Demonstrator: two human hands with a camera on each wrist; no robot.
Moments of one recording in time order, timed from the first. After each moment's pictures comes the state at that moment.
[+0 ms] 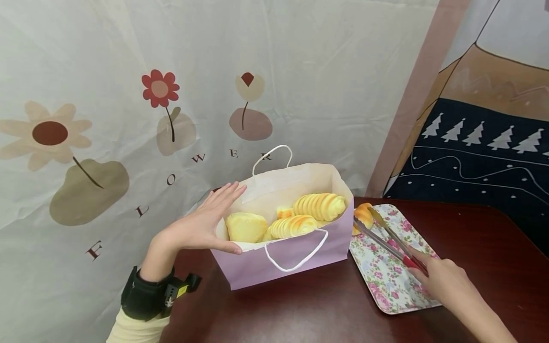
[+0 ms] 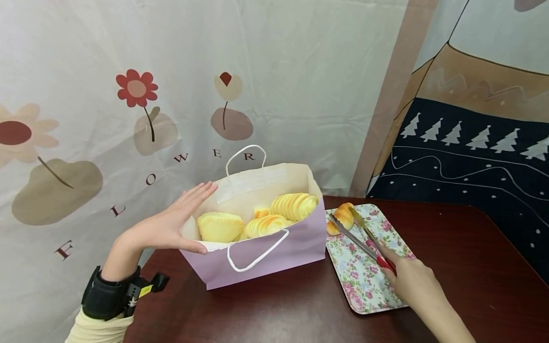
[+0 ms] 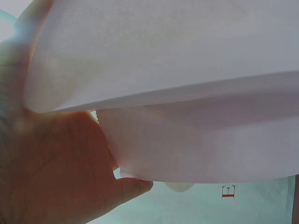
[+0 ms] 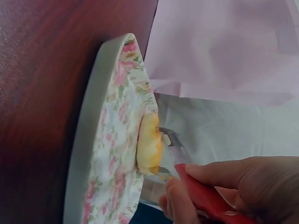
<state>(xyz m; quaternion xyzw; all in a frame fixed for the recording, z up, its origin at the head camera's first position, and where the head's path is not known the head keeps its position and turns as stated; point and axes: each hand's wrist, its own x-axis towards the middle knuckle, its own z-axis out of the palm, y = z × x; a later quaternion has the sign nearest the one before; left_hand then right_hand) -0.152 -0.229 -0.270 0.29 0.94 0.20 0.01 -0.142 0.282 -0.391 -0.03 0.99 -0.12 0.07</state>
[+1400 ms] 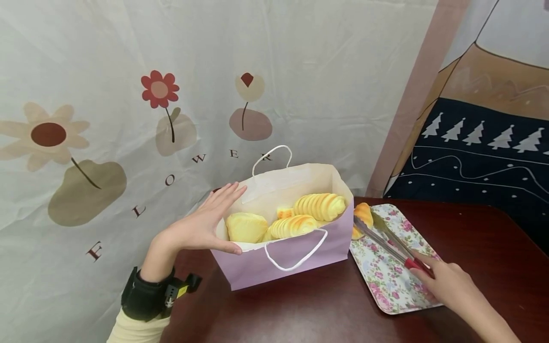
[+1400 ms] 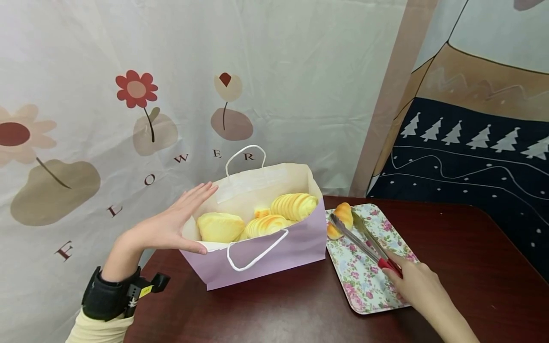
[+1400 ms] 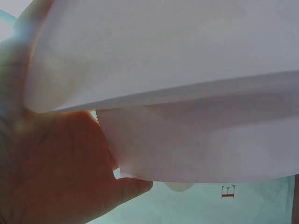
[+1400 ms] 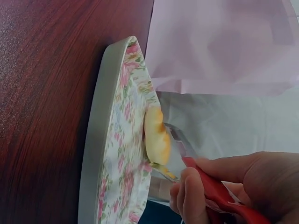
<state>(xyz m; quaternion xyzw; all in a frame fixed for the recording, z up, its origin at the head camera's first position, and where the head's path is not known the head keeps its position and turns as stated) -0.155 -0.228 -0.270 0.29 0.93 0.21 0.02 -0.138 0.292 -0.397 -0.01 0.98 -0.17 0.10</state>
